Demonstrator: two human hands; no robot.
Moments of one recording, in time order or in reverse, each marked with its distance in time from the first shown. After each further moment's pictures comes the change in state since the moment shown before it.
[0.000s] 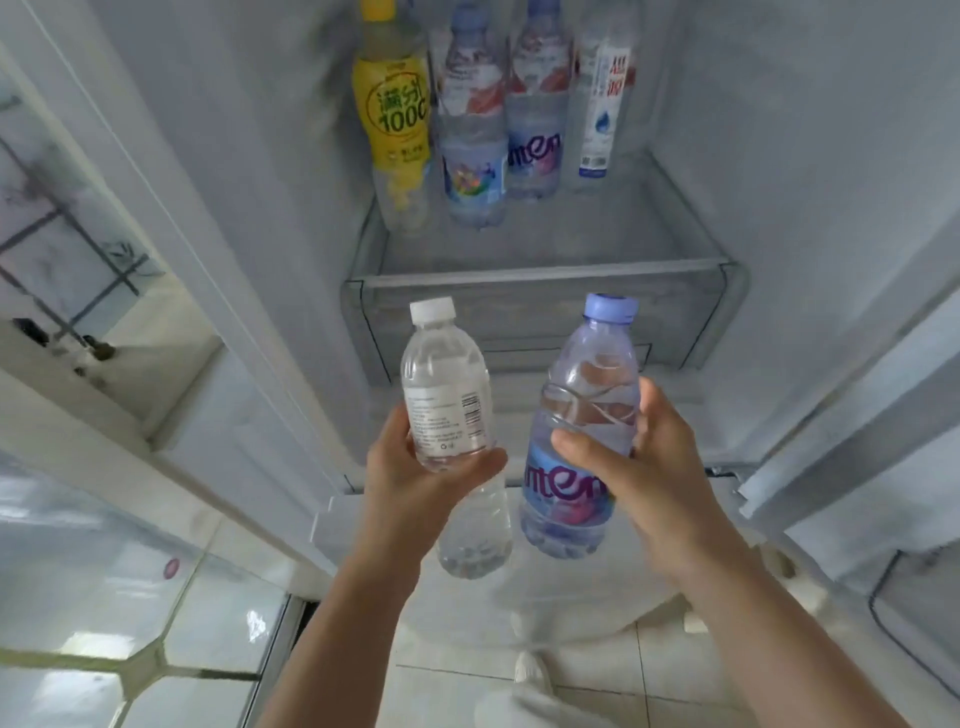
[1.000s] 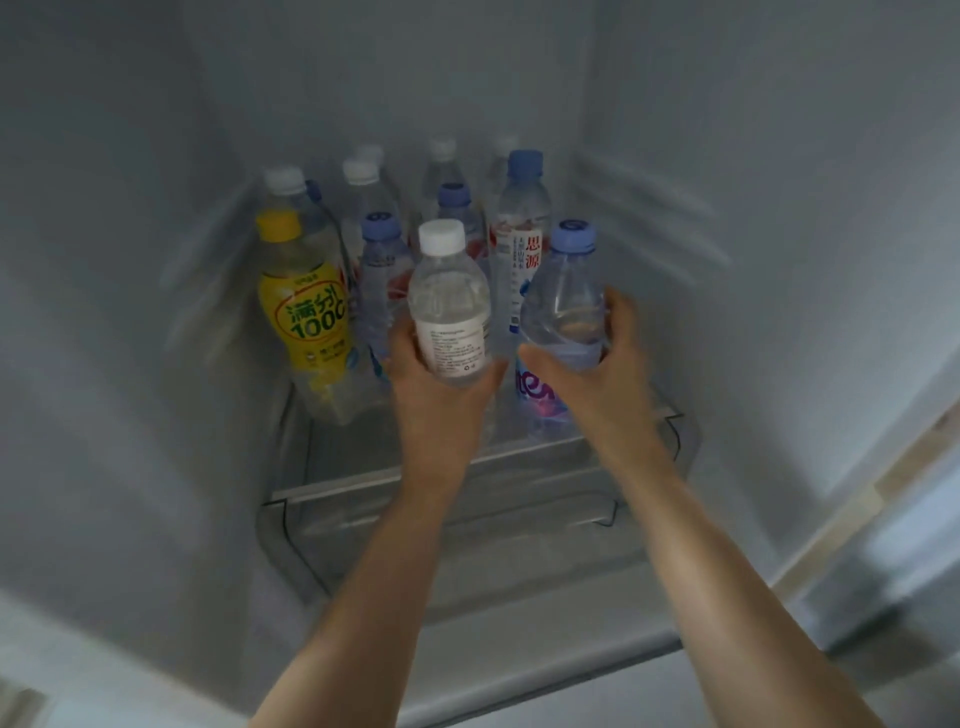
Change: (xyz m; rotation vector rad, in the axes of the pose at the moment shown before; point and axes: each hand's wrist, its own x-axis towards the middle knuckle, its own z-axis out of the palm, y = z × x) left_hand 0.203 0.113 0.103 -0.094 0.124 0.580; right_hand 0.194 -0.088 -0.009 -0.118 0.394 -0.488
